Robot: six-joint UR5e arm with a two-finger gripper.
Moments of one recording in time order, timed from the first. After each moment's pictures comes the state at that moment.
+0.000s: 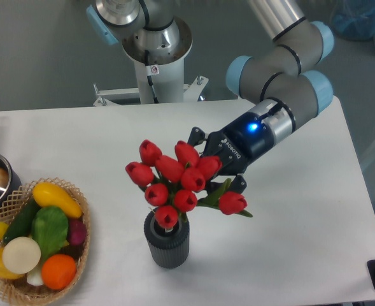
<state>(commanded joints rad) 2.65 -2.00 -1.66 -0.76 0.01 1.19</state>
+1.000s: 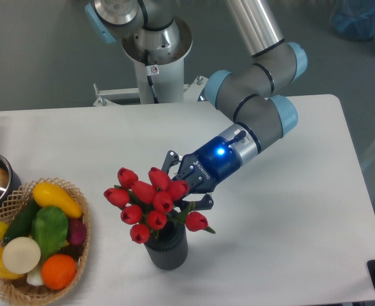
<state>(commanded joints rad) 2.63 -2.01 -1.76 -0.76 0.06 1.27</state>
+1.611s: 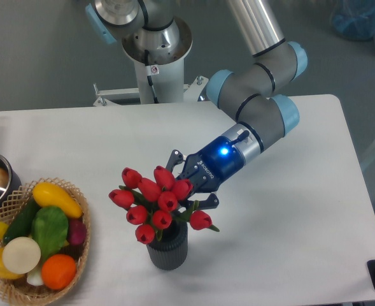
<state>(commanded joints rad) 2.65 -2.03 -1.77 -0.76 0.06 1.33</state>
